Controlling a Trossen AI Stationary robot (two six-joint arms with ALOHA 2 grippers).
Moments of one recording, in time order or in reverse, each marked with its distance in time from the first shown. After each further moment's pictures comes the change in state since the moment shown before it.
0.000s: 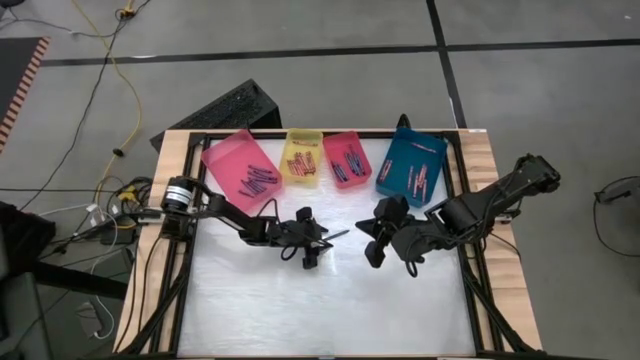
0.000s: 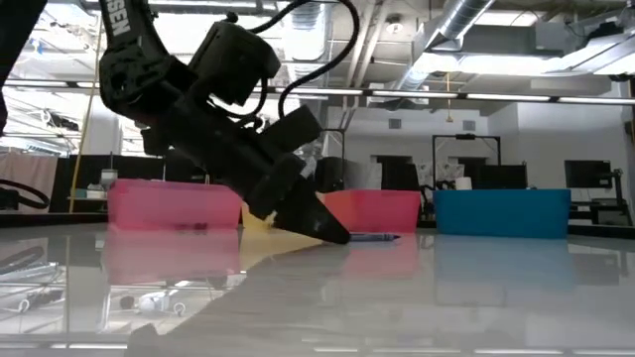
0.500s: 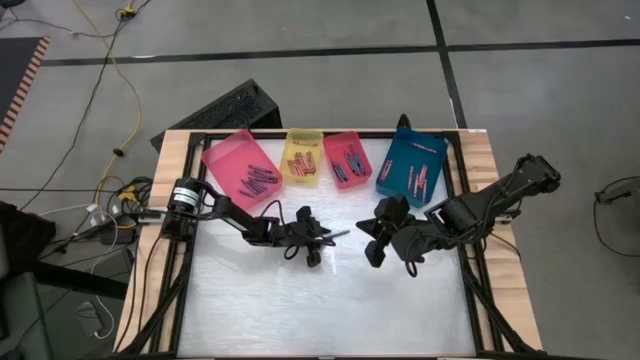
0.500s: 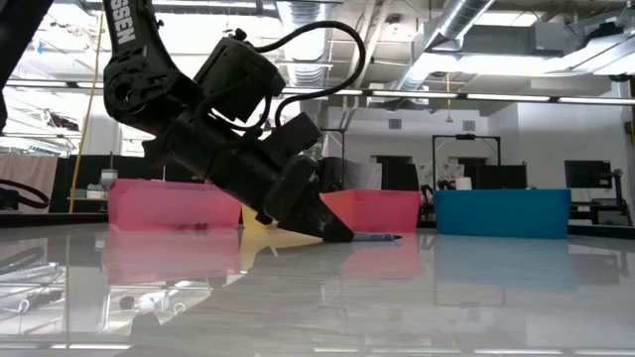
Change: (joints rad) left arm 0.001 0.069 0.003 -0.057 -0.018 -0.138; right arm 0.000 0.000 0.000 -0.007 -0.001 0.011
